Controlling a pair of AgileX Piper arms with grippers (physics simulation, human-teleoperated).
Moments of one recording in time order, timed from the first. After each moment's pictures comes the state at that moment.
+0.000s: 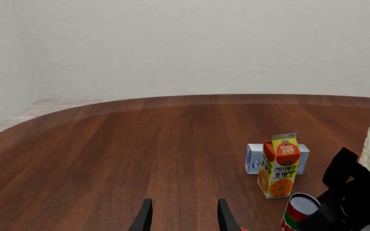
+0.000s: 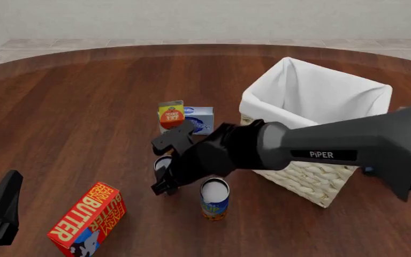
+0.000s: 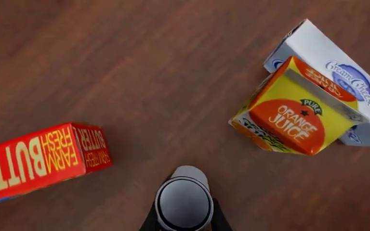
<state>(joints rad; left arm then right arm) 0.01 0.01 0.00 -0.01 0.01 0.88 1.94 -1.22 0.29 0.08</state>
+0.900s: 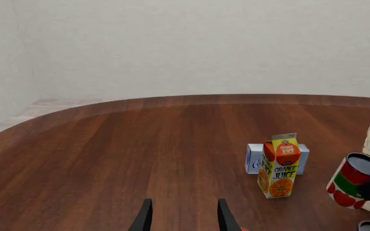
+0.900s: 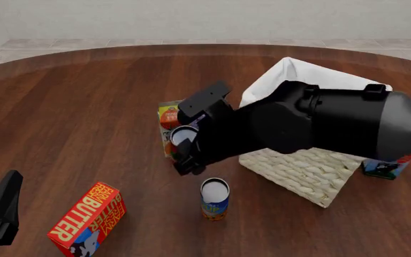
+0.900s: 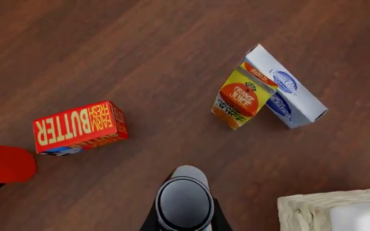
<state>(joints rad) 0.01 0.01 0.00 -0.01 0.01 0.86 1.57 -1.12 0.46 0.02</state>
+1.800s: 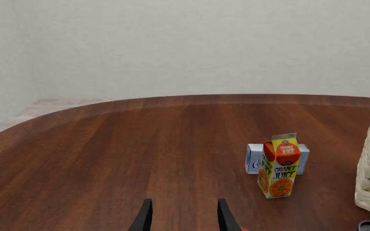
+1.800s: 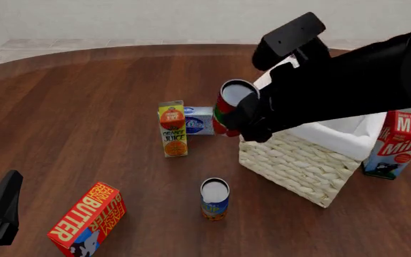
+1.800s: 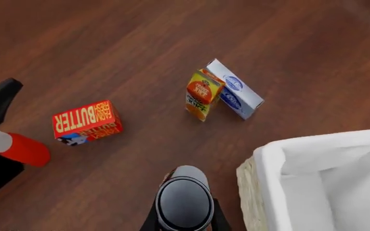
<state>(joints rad) 0.01 0.01 0.00 -0.01 0.01 0.78 1.20 -1.14 0.72 -0.03</state>
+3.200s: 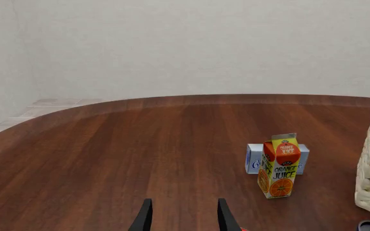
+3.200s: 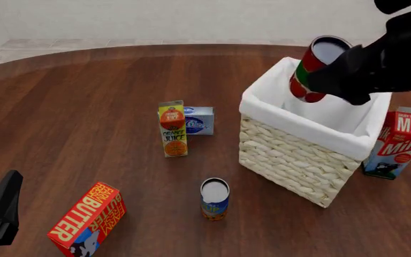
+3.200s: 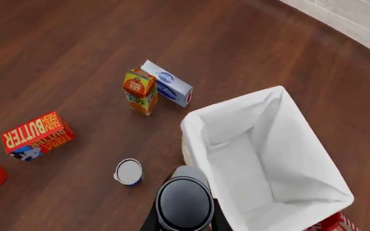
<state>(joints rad) 0.01 0.01 0.00 -0.01 0.01 0.51 1.00 -1.21 0.92 -0.09</state>
